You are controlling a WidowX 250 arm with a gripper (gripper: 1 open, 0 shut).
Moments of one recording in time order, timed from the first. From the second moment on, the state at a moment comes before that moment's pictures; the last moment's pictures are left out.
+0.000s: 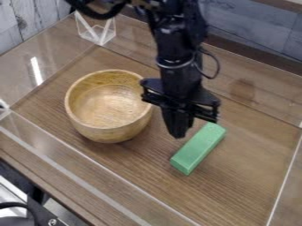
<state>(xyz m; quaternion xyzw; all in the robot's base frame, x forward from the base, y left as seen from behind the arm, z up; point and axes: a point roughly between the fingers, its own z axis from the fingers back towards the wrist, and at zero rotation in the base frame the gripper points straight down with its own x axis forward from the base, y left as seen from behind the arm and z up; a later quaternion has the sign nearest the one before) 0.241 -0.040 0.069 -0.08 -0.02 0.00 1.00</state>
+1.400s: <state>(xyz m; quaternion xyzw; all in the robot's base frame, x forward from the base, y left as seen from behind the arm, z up) 0.242 -0.045 0.058 -0.06 -0.01 0.03 1.00</state>
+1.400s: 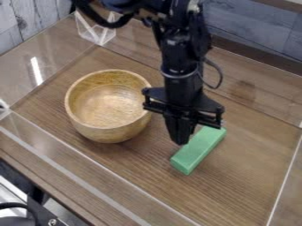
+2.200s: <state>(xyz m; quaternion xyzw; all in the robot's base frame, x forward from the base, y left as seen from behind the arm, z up) 0.243 -0.065 0.054 -0.06 0.01 -0.01 1.00</state>
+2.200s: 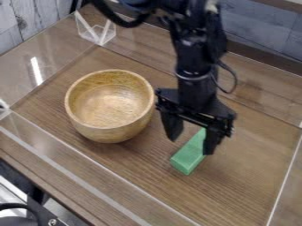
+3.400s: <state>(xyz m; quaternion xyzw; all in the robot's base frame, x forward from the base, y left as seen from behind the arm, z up) 0.253 -0.082 0.033 -0.05 0.03 0.03 1.00</state>
